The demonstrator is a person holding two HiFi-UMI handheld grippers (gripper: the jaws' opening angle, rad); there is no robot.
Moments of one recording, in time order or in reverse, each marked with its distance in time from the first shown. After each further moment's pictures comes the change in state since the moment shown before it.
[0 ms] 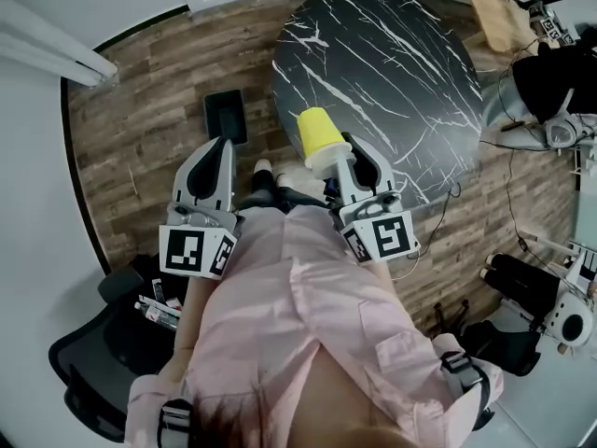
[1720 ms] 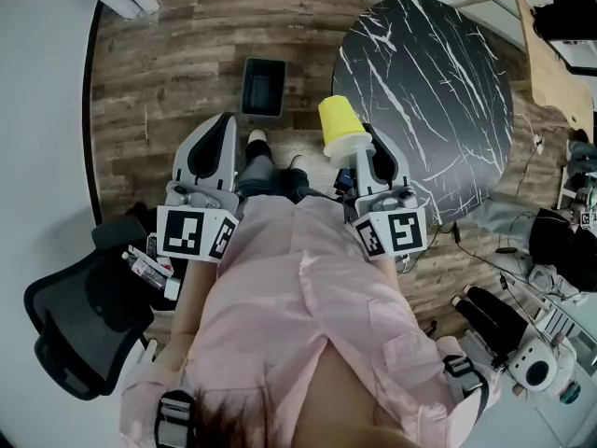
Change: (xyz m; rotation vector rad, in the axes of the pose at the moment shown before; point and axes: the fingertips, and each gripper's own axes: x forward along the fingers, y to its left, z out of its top) left arm -0.065 0.092 0.001 -0.053 -0.030 0.218; right arm 0.057 0.070 -0.022 0.027 0.088 0.145
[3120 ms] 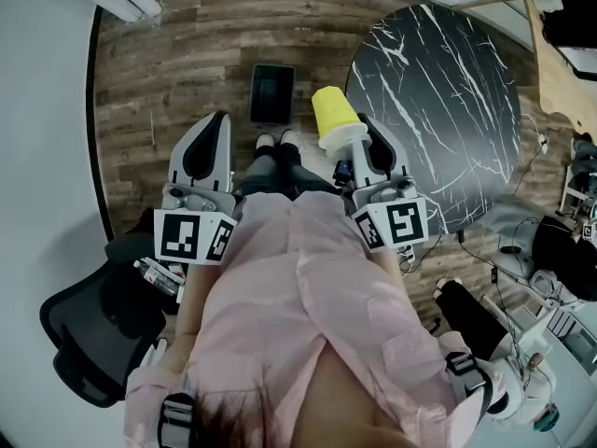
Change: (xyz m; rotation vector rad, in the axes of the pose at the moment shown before) left arm 0.034 0.056 0.019 -0.017 -0.013 0.019; right arm 0.078 0.009 0.006 -0.011 0.022 0.036
